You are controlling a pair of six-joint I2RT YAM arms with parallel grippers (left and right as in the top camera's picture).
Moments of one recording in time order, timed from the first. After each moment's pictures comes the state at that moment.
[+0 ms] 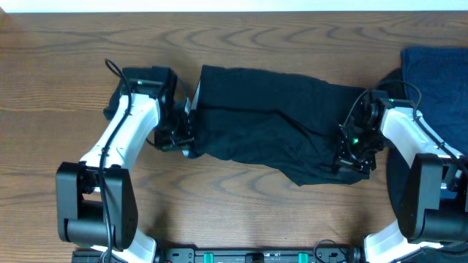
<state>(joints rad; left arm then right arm) -0.14 1.74 1.20 -1.10 0.32 -0.25 -0.07 1.76 1.02 -1.08 -0.30 0.11</state>
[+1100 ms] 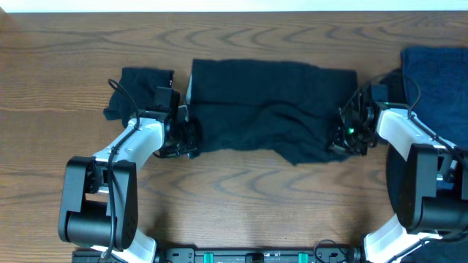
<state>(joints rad) -0.14 1.74 0.92 -0.57 0.24 -0.31 -0.07 1.84 1.00 -0.67 -0.38 0.17</state>
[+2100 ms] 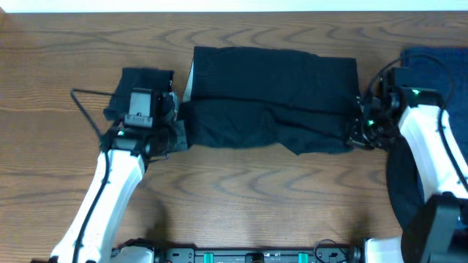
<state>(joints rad) -0.14 1.30 0.92 -0.76 0.23 -0.30 -0.09 1.59 1.18 -1.14 -0.26 0.15</state>
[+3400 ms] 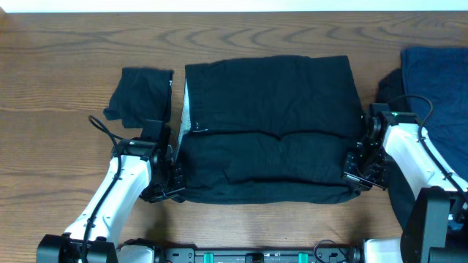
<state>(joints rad) -0.14 1.36 0.73 -1.03 0.17 -0.39 -0.04 1.58 0.93 -1.22 -0.06 0.39</state>
